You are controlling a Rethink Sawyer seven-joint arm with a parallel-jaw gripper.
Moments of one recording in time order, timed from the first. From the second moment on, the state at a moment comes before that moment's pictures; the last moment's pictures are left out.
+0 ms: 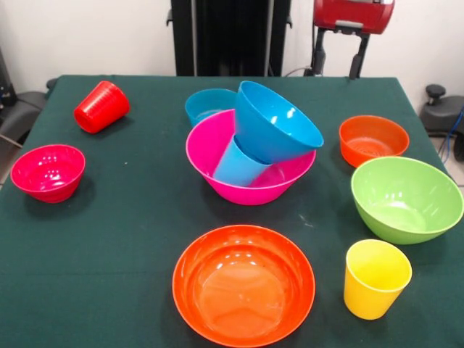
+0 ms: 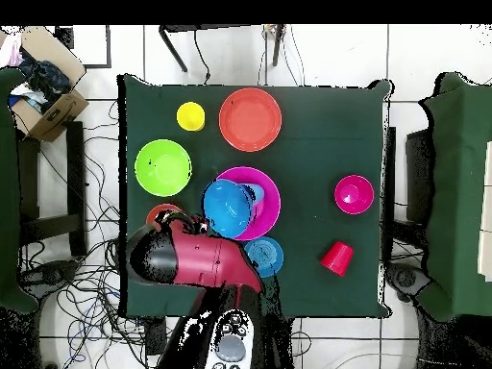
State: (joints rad) arm 0.10 -0.81 -0.14 1.94 0.15 0.30 1.86
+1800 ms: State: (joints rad) arm -0.07 -0.58 0.03 2.01 0.09 -0.06 1.86
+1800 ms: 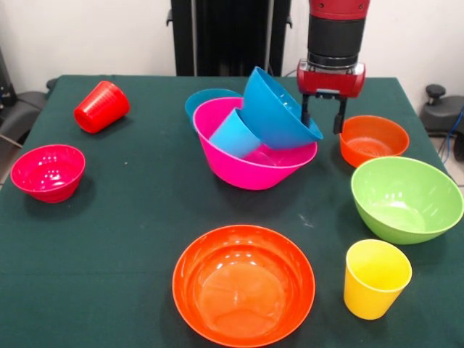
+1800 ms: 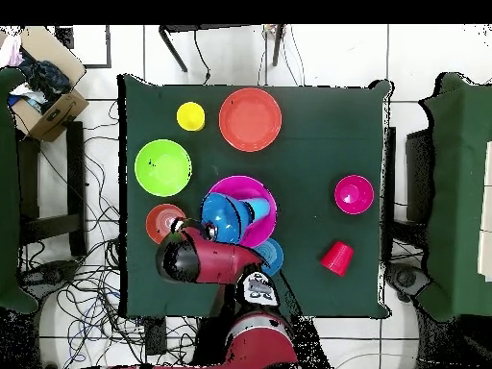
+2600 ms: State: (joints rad) arm 0.00 -0.68 -0.01 2.02 0.10 -0.01 1.86
